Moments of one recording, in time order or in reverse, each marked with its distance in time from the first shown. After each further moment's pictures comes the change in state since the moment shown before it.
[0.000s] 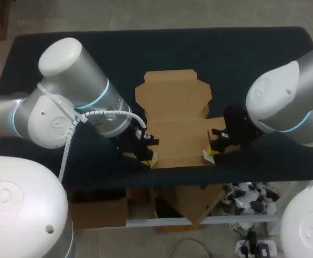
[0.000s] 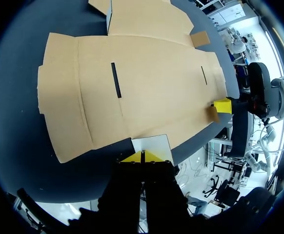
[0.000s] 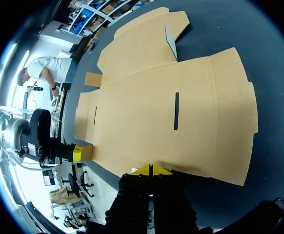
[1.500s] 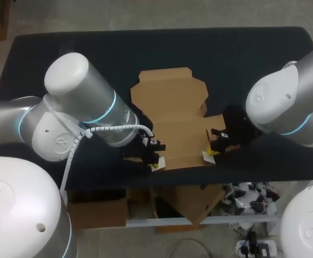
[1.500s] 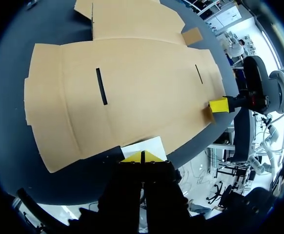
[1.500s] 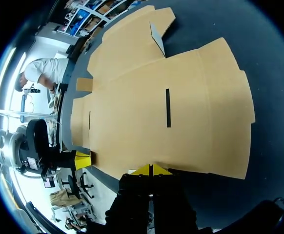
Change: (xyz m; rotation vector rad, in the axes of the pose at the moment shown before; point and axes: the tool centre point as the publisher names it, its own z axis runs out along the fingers) left arm 0.013 0.001 0.015 0.087 -0.013 0.013; right arm -0.005 0.000 0.003 0.009 -0.018 0.024
